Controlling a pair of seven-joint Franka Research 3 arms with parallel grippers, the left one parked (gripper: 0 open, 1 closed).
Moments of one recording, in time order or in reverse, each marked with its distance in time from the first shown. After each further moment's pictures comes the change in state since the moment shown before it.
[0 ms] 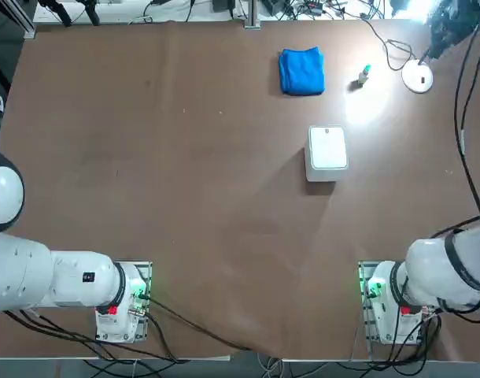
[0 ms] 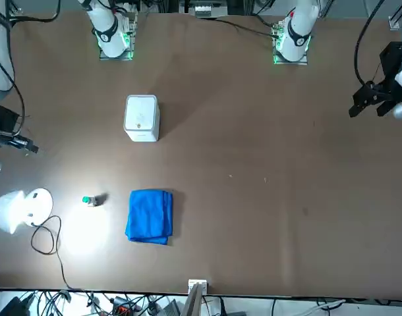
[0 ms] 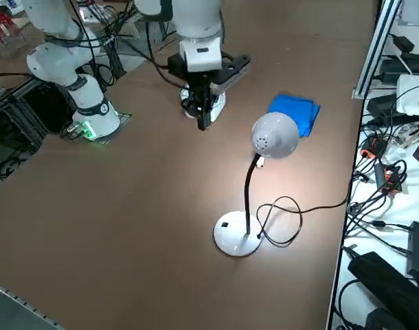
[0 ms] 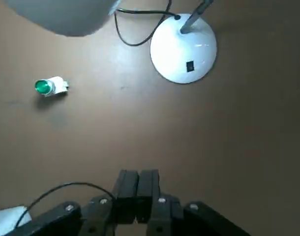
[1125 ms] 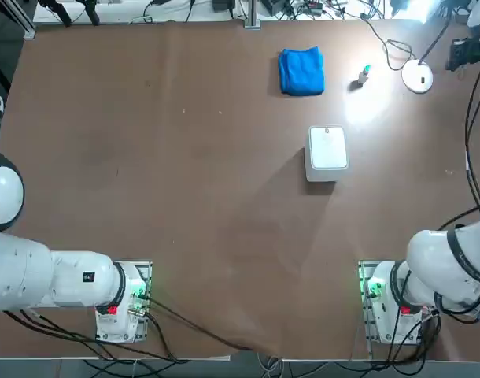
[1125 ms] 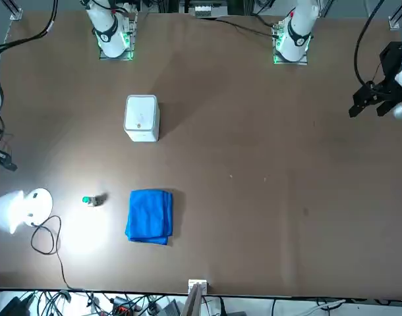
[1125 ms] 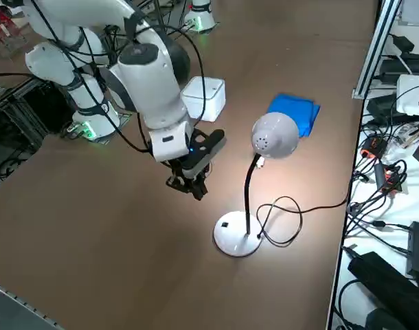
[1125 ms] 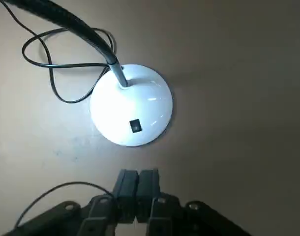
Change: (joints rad) arm -0.193 0.186 0.010 -0.103 0.085 0.528 -0.201
